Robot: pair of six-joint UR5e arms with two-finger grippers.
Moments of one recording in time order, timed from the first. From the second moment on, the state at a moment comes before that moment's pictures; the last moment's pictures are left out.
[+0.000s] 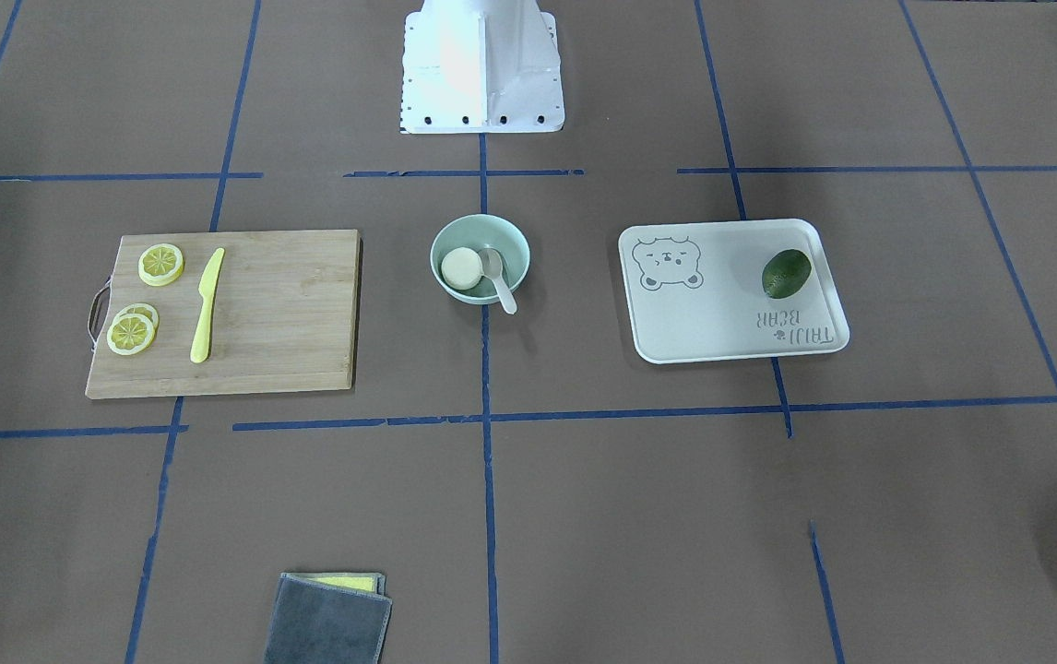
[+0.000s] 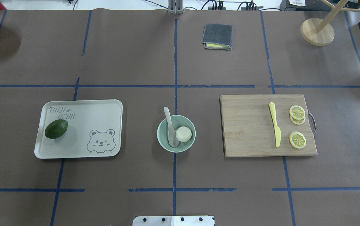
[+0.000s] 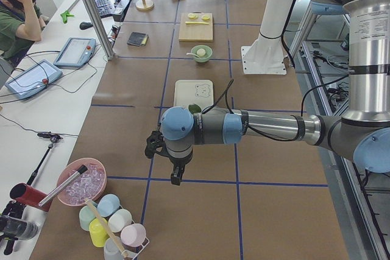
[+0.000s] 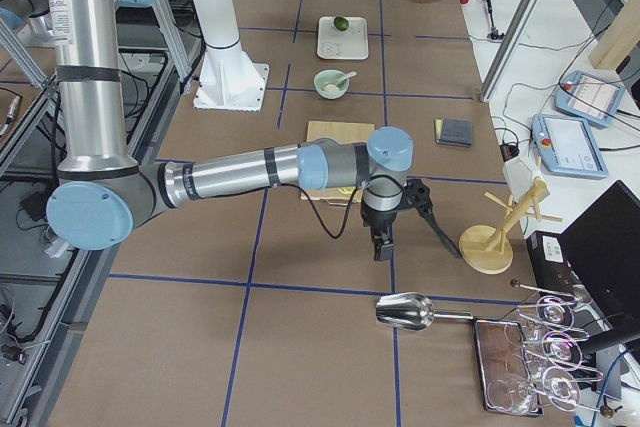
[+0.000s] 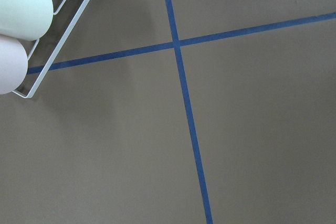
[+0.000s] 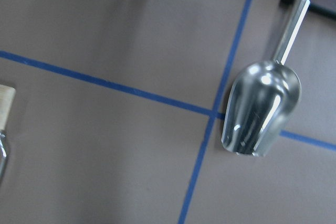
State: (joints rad) left arm -1.65 -1.46 -1.77 -1.44 -2.39 0.27; right arm 1.51 -1.58 1.75 -1.68 2.25 -0.12
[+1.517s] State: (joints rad) left arm -1.65 -1.46 -1.77 -1.44 -2.38 0.27; right arm 1.57 -1.66 1.76 -1.68 2.29 -0.11
